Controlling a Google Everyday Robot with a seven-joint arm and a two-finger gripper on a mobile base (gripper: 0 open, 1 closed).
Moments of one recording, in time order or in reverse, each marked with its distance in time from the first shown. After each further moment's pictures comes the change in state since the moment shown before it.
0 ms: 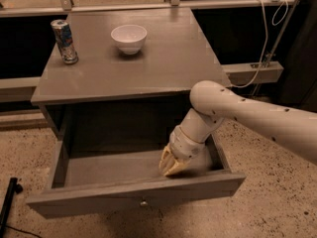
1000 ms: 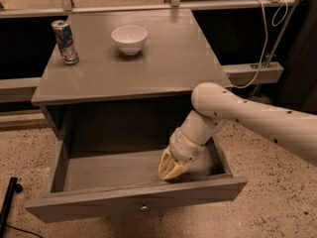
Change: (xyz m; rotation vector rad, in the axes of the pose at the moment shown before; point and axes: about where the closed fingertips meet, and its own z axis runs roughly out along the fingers) arm -0.007 0.008 0.000 -0.012 -0.041 0.007
